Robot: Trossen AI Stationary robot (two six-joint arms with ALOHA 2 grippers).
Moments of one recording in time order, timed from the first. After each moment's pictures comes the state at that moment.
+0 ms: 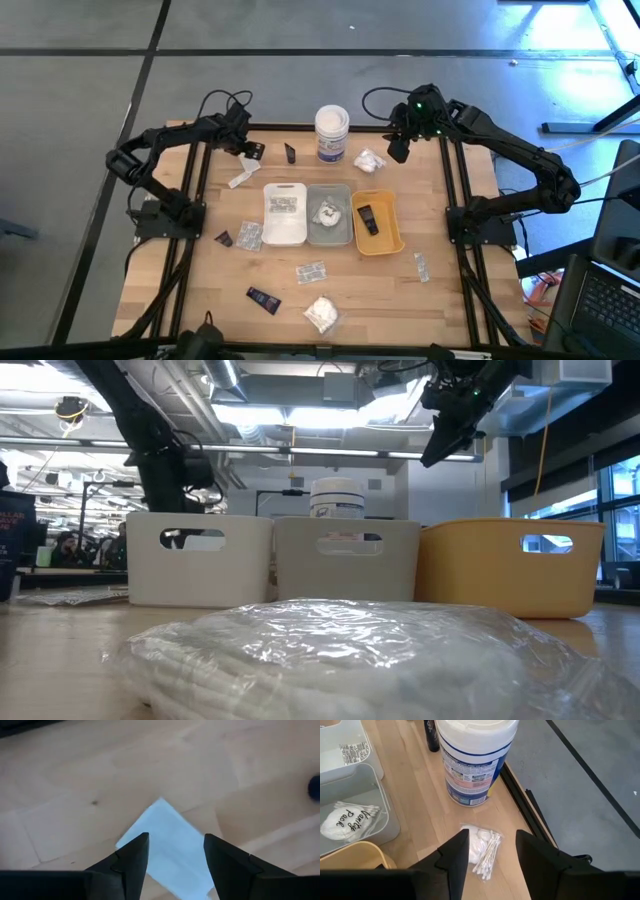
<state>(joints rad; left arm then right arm) 0.99 1.51 0.79 -0.49 0.05 -0.28 -0.63 1.26 1.21 -0.76 -0.07 -0.23</state>
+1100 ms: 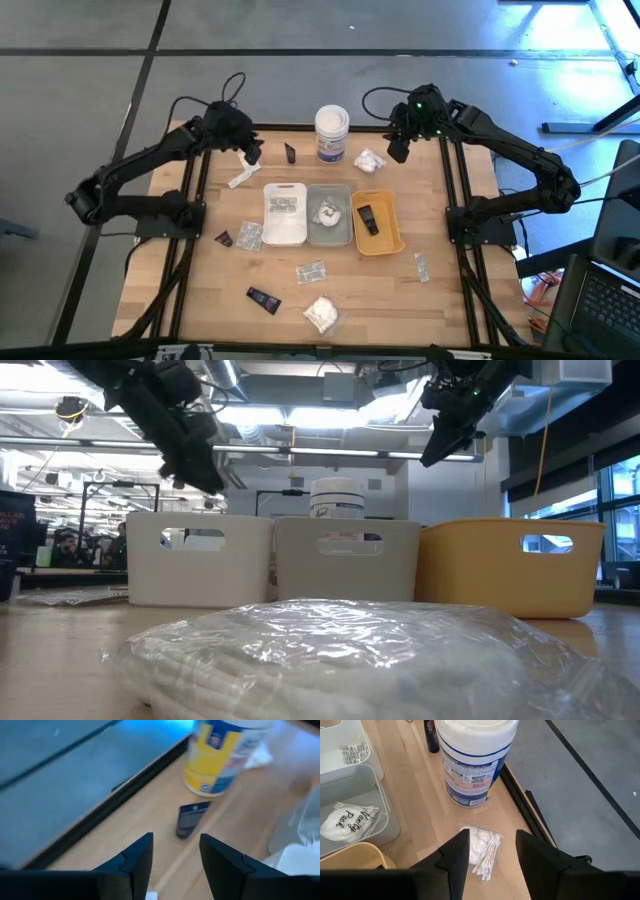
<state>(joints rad) 0.79 1.06 0.79 -0.42 0.11 0.01 -0.63 1.26 1.21 -0.76 -0.07 -0.22</state>
